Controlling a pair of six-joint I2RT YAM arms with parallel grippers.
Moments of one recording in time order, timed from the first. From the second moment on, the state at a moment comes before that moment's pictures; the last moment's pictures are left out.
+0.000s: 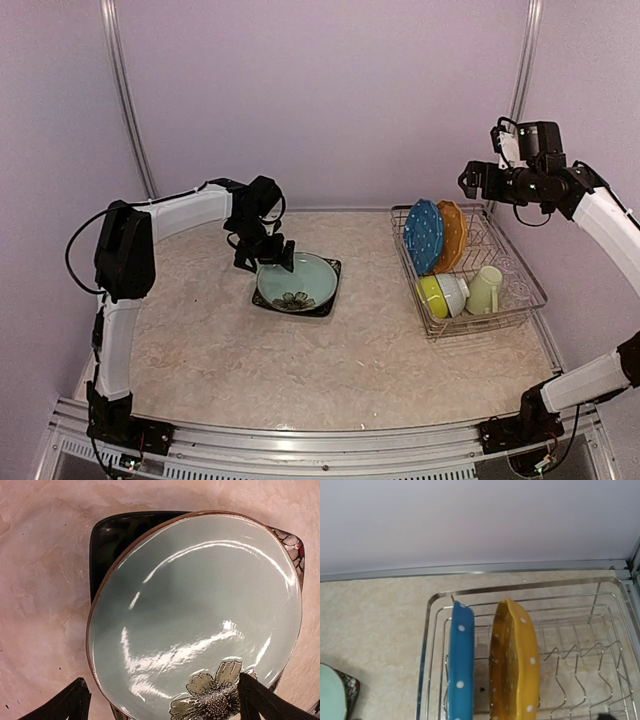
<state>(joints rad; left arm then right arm) -0.54 2.22 1.93 -0.98 0.10 -0.38 0.25 1.29 1.41 -0.61 0.07 0.20</state>
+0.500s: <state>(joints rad) -0.49 1.89 1.71 -0.78 0.03 -0.40 0.21 1.34 1.41 -0.75 0.06 0.15</state>
